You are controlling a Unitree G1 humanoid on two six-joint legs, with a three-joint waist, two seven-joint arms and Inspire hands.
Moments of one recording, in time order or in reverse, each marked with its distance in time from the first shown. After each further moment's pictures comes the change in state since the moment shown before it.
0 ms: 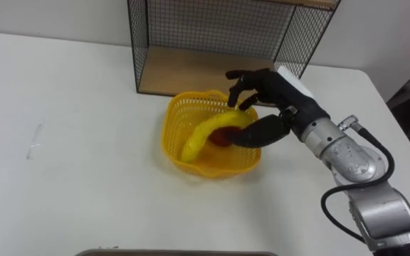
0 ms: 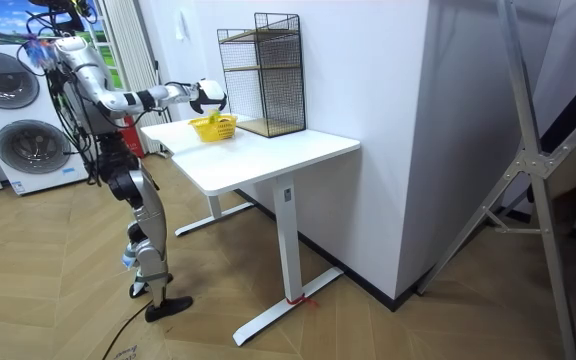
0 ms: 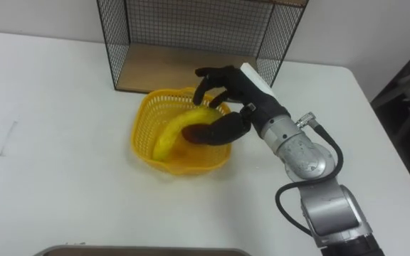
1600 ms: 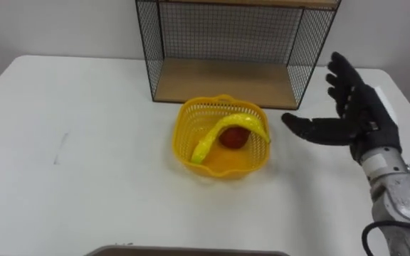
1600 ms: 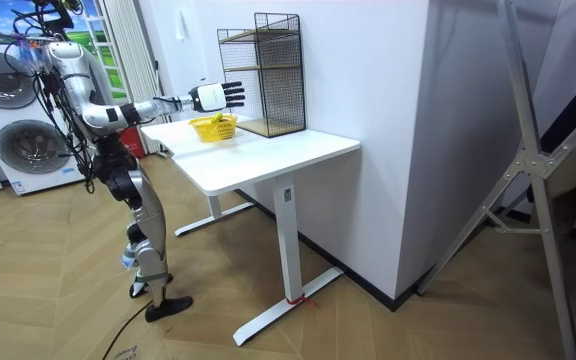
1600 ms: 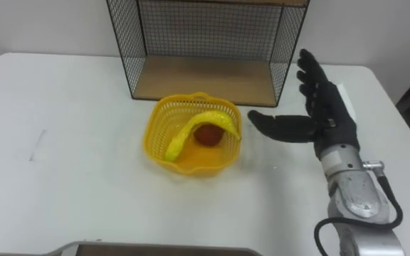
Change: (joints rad) left arm 0.113 -0.002 0.575 -0.270 -0.846 -0.064 0.566; right arm 0.294 0.027 -0.289 -0.098 0.329 0.001 -0.327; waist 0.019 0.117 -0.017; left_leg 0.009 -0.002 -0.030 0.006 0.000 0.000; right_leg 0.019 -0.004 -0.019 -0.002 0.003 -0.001
